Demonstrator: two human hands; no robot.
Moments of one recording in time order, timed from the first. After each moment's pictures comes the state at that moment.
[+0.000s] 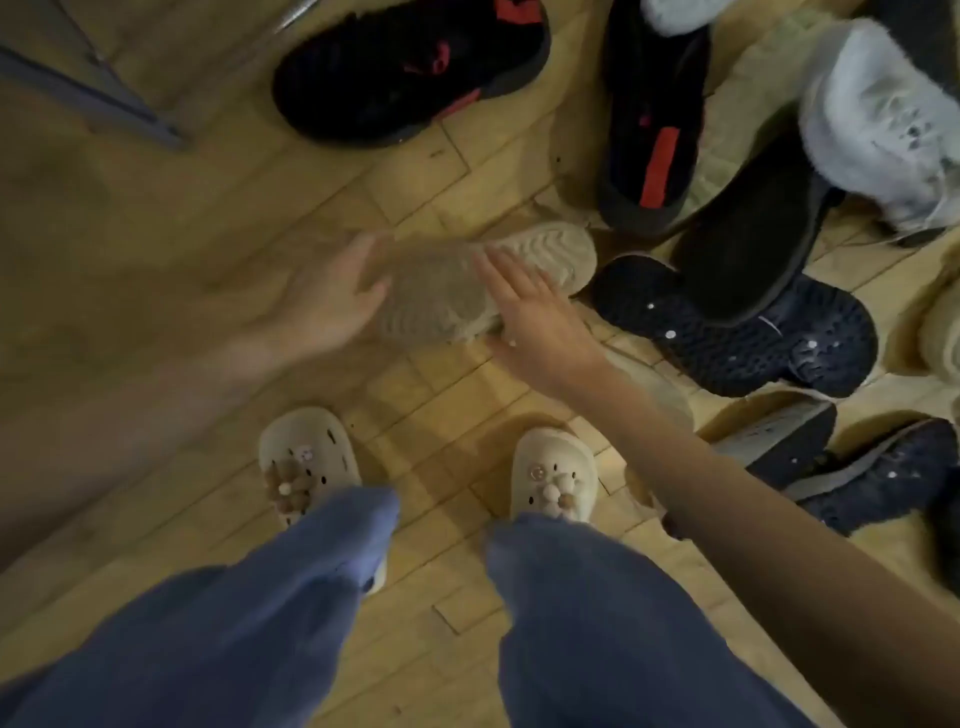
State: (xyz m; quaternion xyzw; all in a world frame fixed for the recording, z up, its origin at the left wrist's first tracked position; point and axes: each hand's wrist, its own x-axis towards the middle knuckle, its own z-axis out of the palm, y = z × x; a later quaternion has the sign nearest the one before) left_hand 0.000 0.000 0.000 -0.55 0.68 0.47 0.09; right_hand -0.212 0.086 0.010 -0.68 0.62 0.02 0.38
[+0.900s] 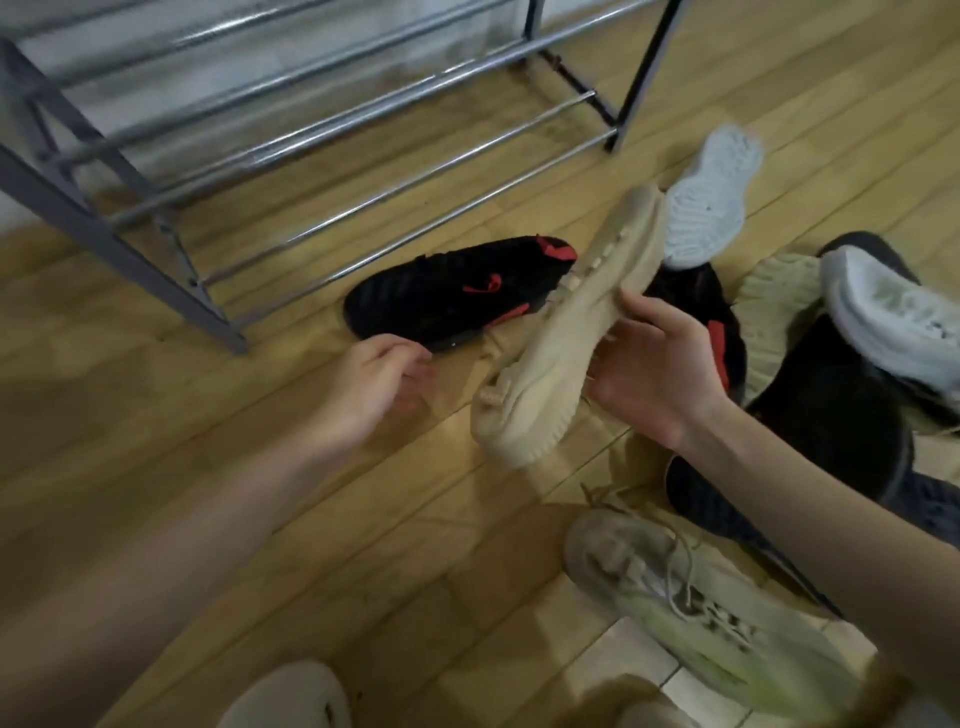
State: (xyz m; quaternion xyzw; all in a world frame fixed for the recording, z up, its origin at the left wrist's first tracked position) left_hand -0.009 -0.062 -0.034 -0.61 0.49 0.58 -0.23; right_hand -0.245 -0.004 -0.005 -0.11 0.43 -0.52 0.73
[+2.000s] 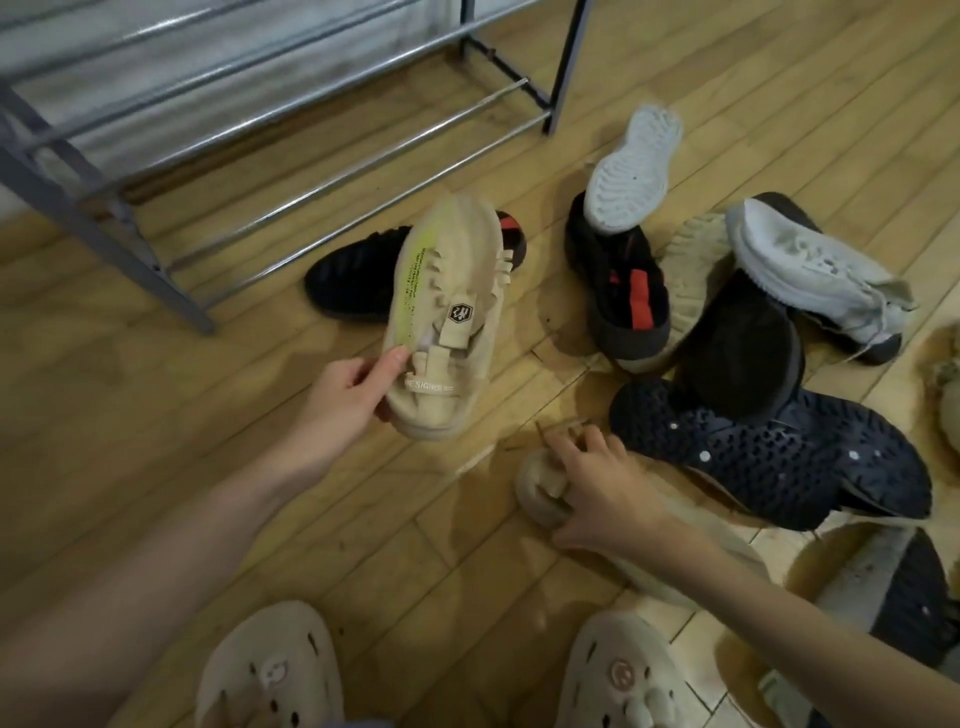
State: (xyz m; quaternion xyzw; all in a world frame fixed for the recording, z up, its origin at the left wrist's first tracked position) left_hand -0.004 0.006 -0.023 -0.57 0.56 0.56 -0.21; right_hand -0.221 0.140 -0.038 -0.61 0.73 0.11 0.28
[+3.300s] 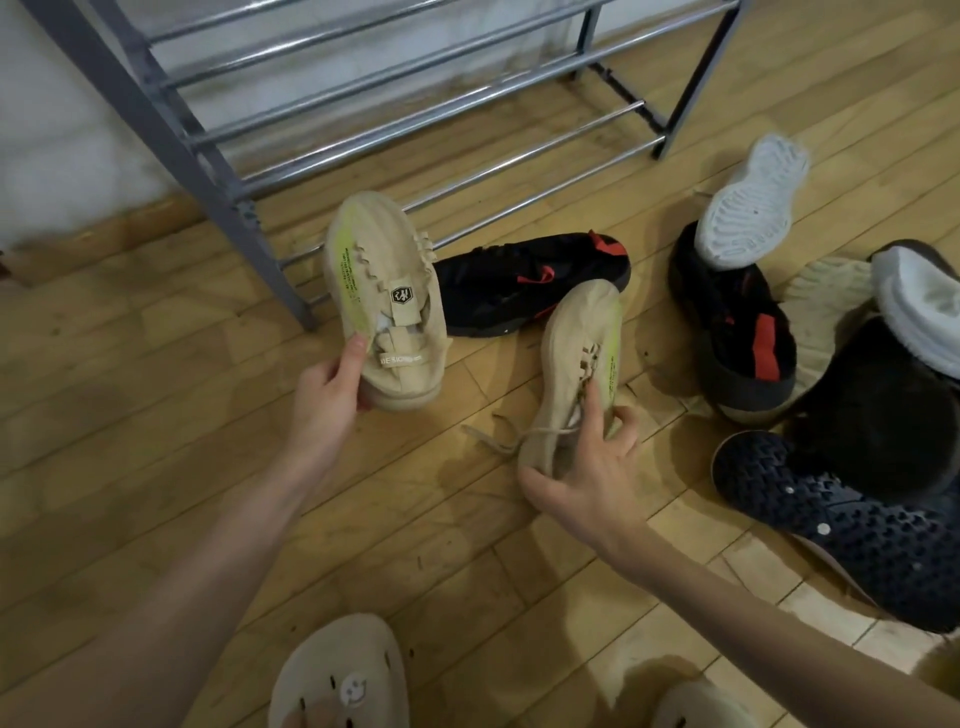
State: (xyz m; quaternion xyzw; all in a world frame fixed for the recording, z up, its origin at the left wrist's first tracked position) left_hand 0.074 -0.034 -0.053 -0.67 0.40 0.50 -0.37; right_hand -0.141 0.079 -0.064 -0.51 0.79 -0.14 0.32
